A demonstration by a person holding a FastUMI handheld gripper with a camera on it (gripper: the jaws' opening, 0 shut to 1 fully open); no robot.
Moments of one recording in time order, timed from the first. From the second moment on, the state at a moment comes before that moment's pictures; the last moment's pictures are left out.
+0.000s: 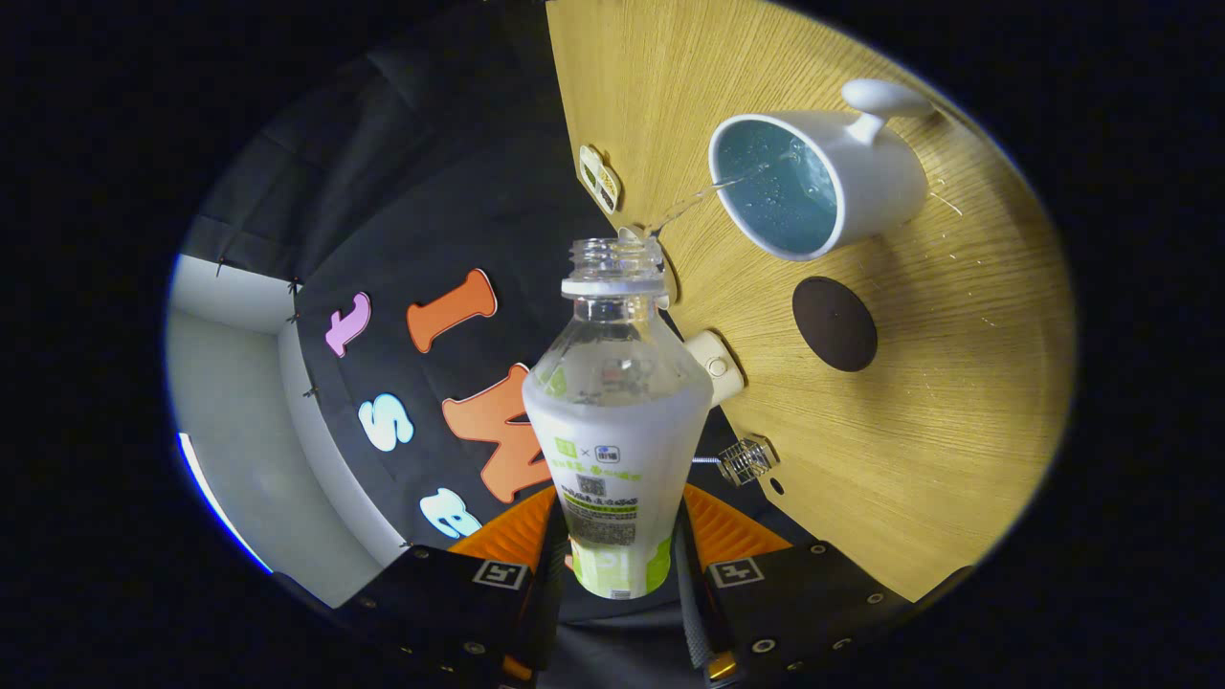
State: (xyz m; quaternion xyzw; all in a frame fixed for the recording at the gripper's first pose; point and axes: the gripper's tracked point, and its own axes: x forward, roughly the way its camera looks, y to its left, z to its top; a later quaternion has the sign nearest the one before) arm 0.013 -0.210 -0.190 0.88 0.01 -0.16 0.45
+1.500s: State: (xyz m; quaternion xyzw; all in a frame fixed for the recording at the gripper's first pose) arm 0.005 -0.216 -0.198 0.78 0.07 -0.18 0.59
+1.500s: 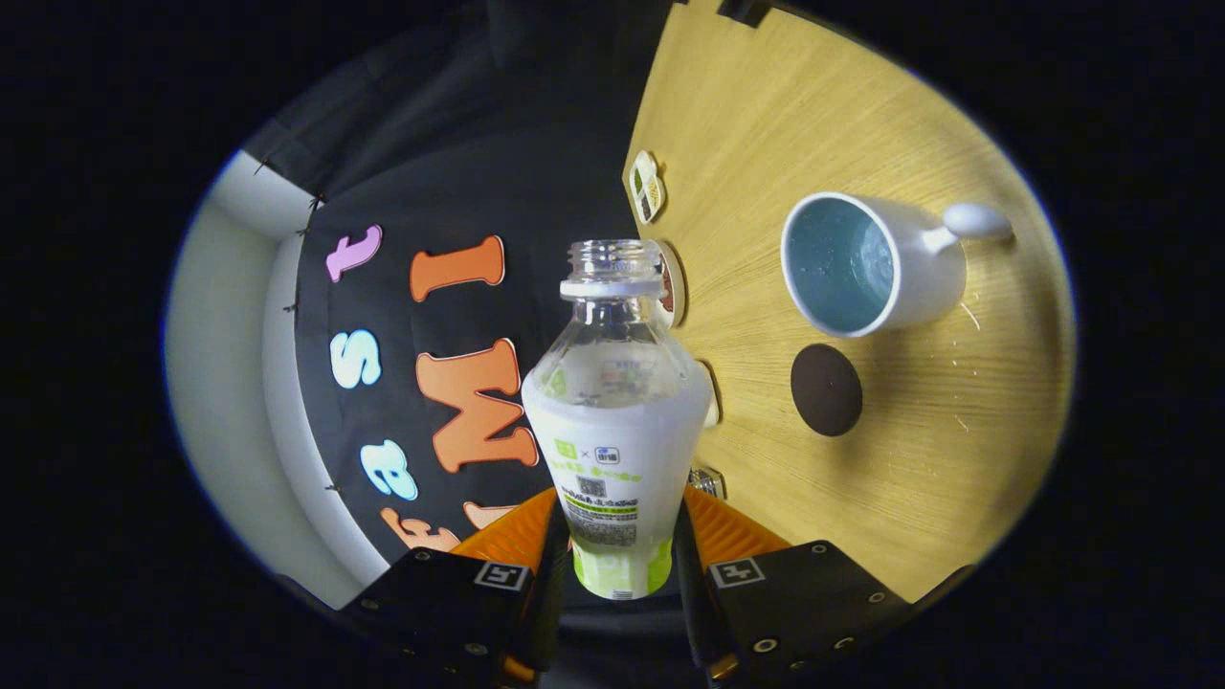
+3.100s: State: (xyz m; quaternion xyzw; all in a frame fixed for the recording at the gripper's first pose) arm 0.065 -0.234 -0.285 0.12 0.26 -0.22 0.93
